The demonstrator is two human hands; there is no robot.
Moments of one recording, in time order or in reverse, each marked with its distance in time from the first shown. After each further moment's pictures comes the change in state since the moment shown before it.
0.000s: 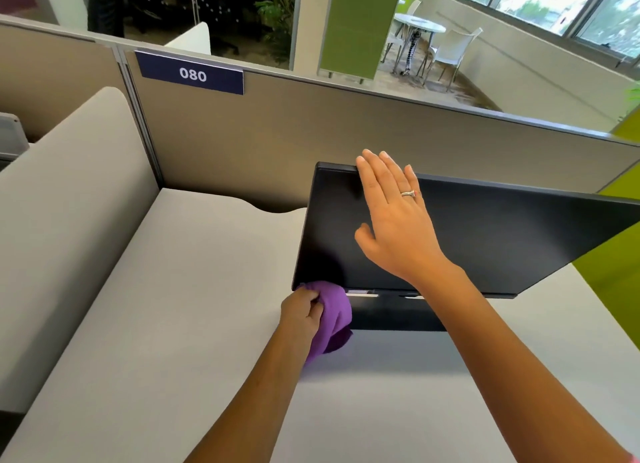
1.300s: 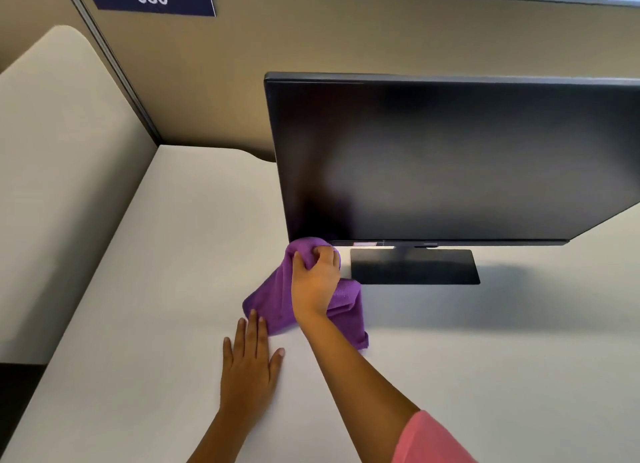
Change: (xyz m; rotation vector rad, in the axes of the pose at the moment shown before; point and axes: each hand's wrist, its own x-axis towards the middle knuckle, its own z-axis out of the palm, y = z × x) left_hand -0.015 -0.117 -0.154 1.893 0.258 0.539; right_hand -0.091 -0.101 0.210 0.929 0.023 1.027
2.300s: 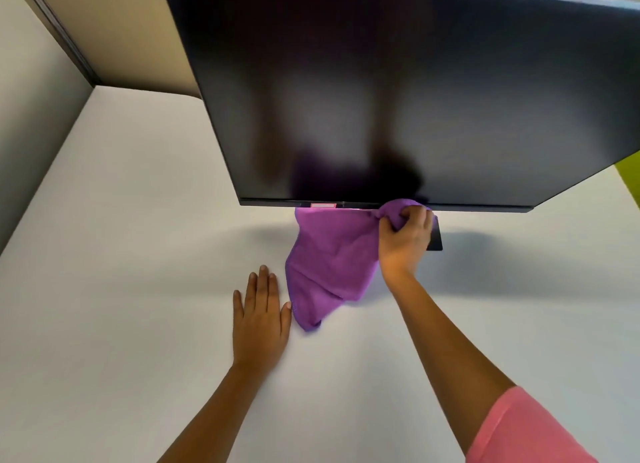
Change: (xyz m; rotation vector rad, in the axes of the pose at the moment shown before) left_hand 0.016 0.090 0.029 -0.017 0.017 0.064; right_hand 0.101 0.089 -0.157 -0.187 0.296 -0.112
